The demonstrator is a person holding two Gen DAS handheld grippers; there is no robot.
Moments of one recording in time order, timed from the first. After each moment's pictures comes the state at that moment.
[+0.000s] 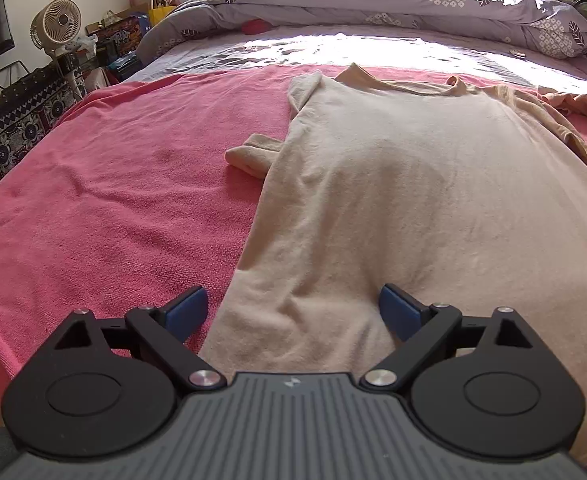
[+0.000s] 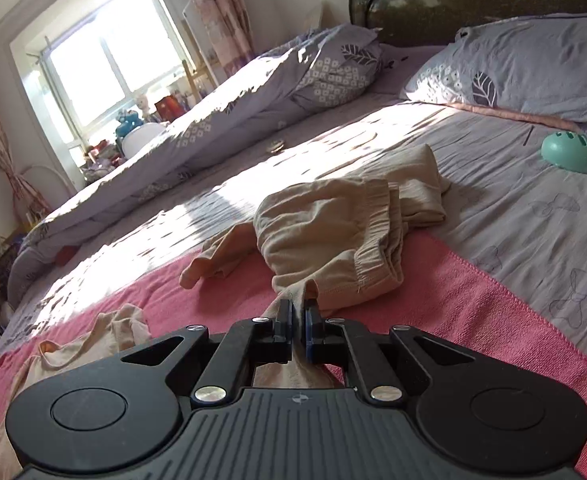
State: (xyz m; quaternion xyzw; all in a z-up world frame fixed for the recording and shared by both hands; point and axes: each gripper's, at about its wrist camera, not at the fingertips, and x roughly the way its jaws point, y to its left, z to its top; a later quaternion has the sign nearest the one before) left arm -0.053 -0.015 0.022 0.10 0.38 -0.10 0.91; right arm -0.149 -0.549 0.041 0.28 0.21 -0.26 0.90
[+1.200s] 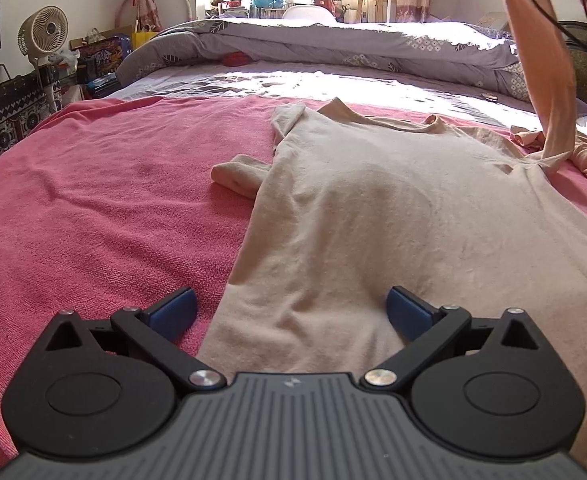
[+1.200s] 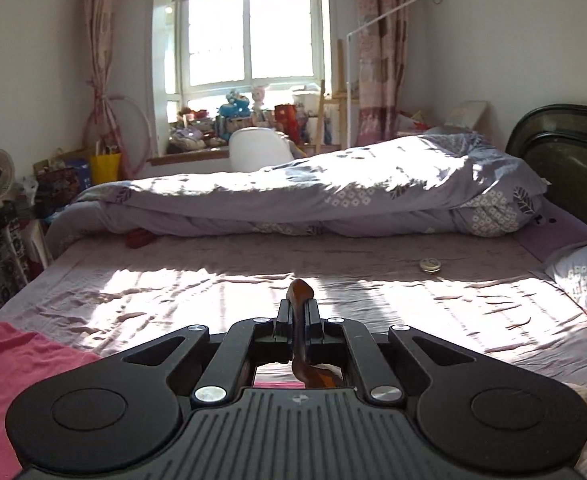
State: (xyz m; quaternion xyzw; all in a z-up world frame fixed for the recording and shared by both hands) left arm -0.049 0.002 0.006 0.05 0.33 -0.16 0.93; right arm 0.105 -0.360 0.202 0.06 0.23 -0.13 0.96
